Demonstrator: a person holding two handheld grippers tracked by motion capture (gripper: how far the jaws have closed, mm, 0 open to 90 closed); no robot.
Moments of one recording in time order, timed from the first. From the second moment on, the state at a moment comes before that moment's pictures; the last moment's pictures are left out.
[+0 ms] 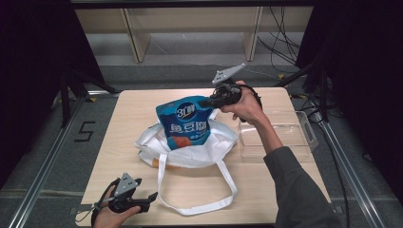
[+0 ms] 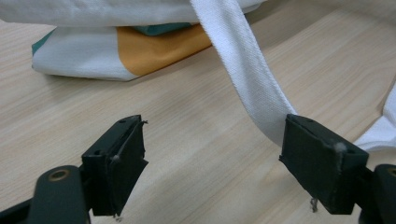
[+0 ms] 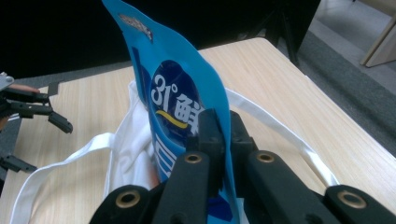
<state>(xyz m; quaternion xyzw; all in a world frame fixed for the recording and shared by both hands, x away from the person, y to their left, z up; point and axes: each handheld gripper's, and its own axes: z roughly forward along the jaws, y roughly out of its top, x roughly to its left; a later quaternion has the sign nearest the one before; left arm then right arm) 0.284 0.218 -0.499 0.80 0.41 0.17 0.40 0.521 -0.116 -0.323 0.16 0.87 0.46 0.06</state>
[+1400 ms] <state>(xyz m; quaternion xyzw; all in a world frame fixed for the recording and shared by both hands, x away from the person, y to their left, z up) 0.285 0.220 -0.498 0.81 0.40 0.18 0.39 0.508 -0.085 -0.252 0.09 0.88 0.46 0.10</state>
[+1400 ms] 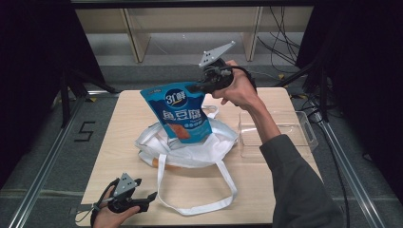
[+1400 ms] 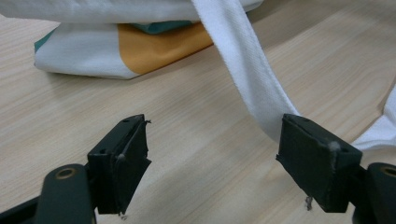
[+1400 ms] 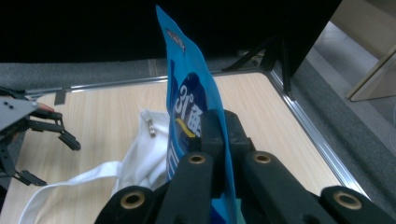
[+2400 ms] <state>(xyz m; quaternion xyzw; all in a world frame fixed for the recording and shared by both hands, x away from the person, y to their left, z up) 0.285 0.223 -0.497 0.81 0.41 0.18 0.39 0.502 -0.157 -0.191 0.16 0.85 0.47 0.16</state>
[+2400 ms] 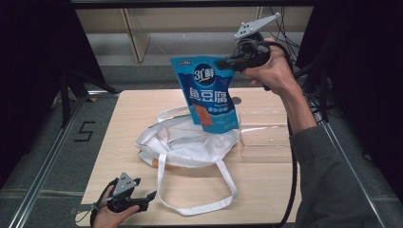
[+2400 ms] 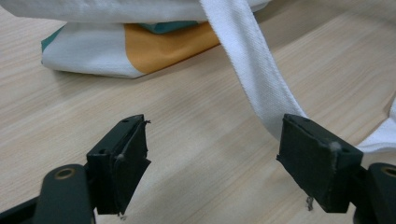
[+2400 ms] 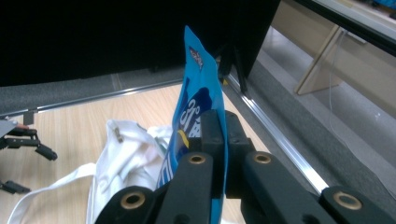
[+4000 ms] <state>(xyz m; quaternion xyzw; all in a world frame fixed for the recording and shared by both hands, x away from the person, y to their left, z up) 0.283 0.226 -0.497 0.80 0.42 0.18 0.38 0.509 -0.303 -0.209 0.25 0.83 0.45 0.22</state>
